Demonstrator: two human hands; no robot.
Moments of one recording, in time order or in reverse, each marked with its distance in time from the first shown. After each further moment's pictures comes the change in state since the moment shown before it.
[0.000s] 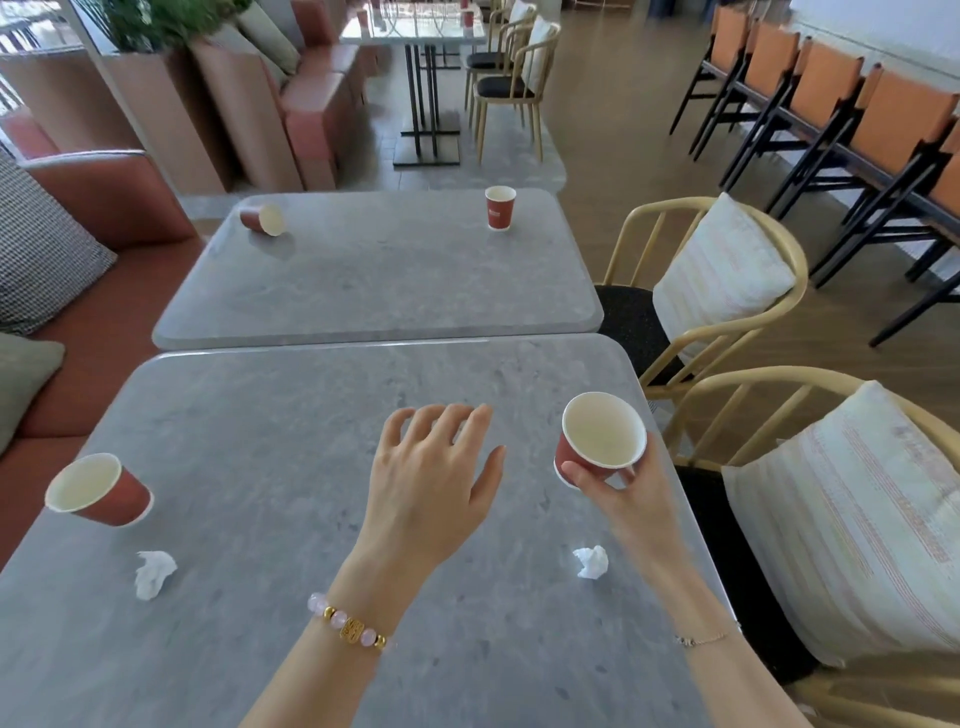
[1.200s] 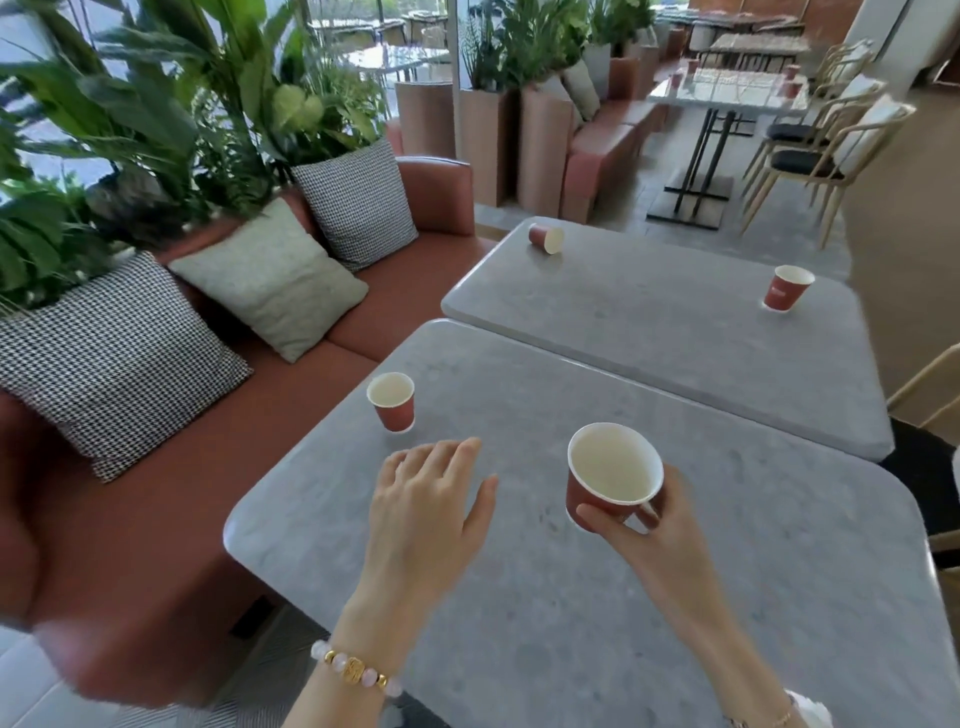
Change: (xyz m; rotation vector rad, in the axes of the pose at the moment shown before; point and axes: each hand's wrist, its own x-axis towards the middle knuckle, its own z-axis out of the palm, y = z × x) left_hand -0.135 -0.110 -0.082 0.156 0.116 -0.604; right_hand -0.055 -0.058 0.160 0.042 -0.620 -0.072
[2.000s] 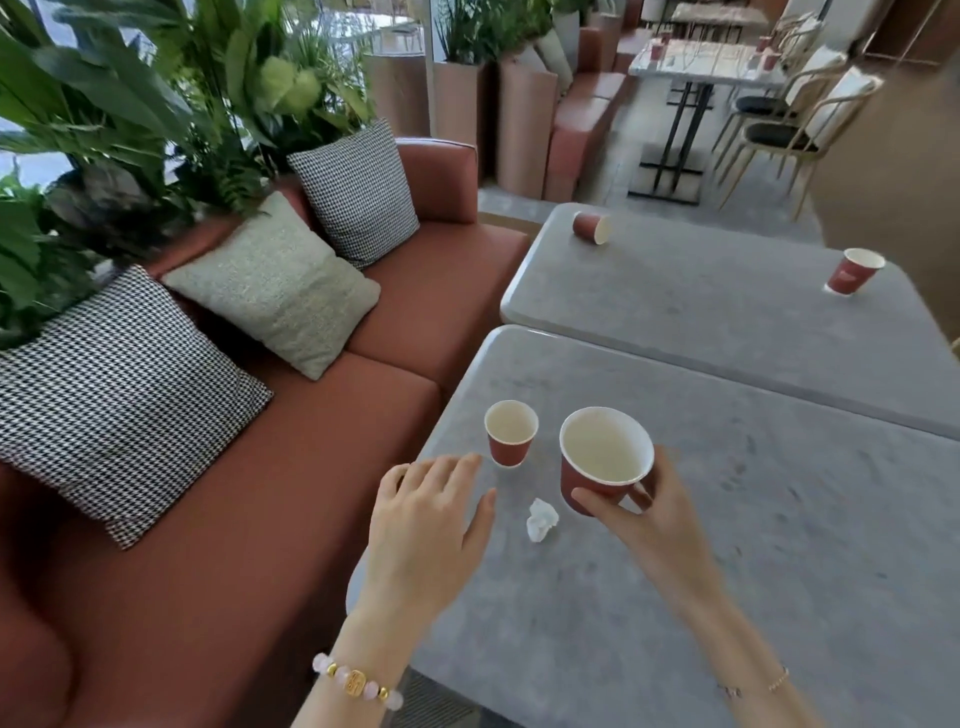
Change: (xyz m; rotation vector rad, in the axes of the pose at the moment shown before) left_hand 0.050 -0.243 -0.015 -0.051 -0.065 0.101; right_hand 0.055 -0.022 0.235 -0.023 0.068 0.061
